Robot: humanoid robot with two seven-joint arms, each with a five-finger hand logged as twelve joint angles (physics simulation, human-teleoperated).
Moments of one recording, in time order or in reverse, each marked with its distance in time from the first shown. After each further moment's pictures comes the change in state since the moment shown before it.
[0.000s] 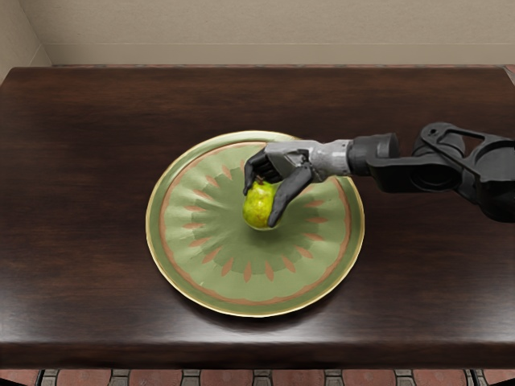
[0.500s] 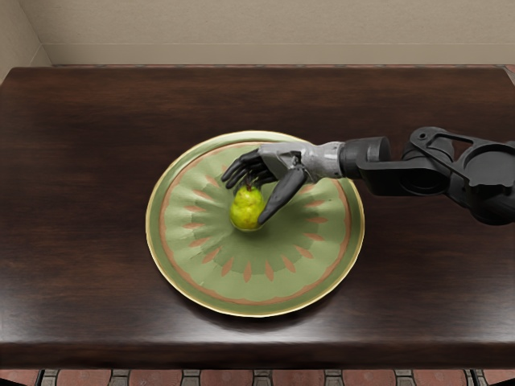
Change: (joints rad) left arm 0.000 0.000 0.000 0.000 0.000 0.000 0.000; right arm -0.008 0.027 0.004 -0.006 -0.004 -0.048 -0.006
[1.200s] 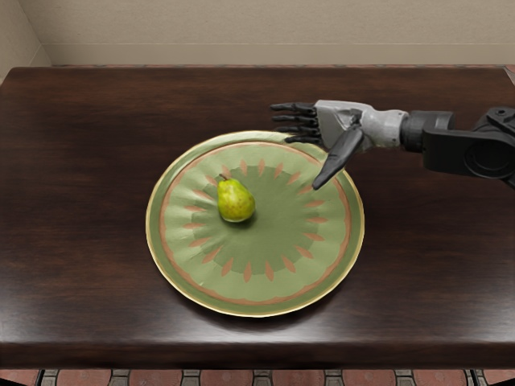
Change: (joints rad) left arm 0.001 0.000 0.000 0.000 0.000 0.000 0.000; right arm 0.011 -0.196 0.013 0.004 0.286 0.056 -0.002
